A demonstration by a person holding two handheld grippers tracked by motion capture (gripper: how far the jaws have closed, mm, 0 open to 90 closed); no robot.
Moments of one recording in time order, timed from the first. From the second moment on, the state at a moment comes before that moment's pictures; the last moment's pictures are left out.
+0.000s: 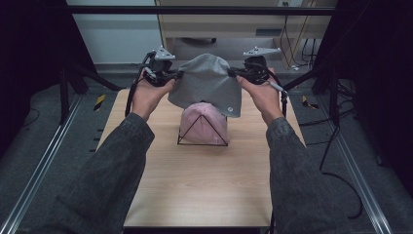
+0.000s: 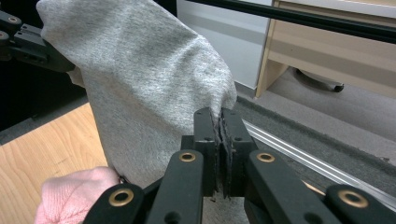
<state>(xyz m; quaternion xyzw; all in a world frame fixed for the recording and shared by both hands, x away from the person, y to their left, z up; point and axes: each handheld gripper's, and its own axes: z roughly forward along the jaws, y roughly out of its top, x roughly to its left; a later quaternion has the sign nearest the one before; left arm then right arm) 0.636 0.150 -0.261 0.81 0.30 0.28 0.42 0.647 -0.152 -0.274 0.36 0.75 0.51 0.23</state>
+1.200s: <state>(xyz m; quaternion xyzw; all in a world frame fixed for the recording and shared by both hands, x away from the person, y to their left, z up) 0.635 0.153 -0.314 0.82 0.32 0.25 0.40 0.647 -0.144 -0.324 0.37 0.78 0.46 0.22</state>
